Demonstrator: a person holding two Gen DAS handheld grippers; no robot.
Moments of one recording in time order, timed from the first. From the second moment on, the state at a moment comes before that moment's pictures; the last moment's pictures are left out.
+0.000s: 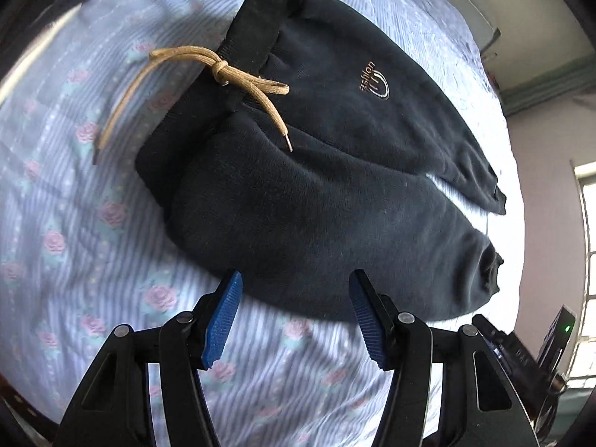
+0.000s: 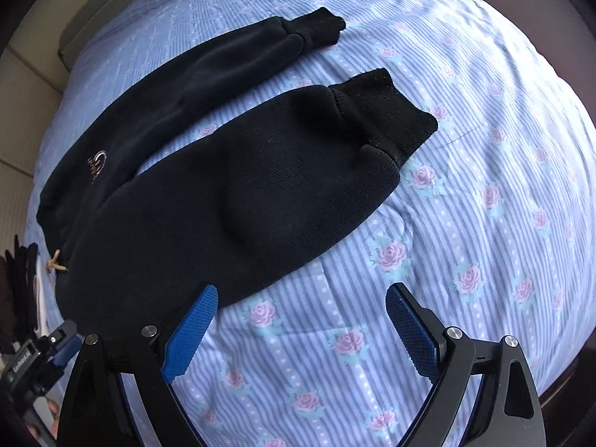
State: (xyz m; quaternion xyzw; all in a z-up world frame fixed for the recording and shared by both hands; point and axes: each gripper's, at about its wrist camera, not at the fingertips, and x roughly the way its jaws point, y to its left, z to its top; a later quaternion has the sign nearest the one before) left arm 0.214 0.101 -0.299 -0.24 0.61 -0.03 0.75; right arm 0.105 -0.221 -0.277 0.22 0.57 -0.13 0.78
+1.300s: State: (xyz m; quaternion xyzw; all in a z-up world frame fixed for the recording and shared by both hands) left arm 0.214 0.098 -0.221 -0.21 0.58 -0.05 0.78; right arm 0.150 -0.225 -0.197 0.24 0.50 -0.05 0.83
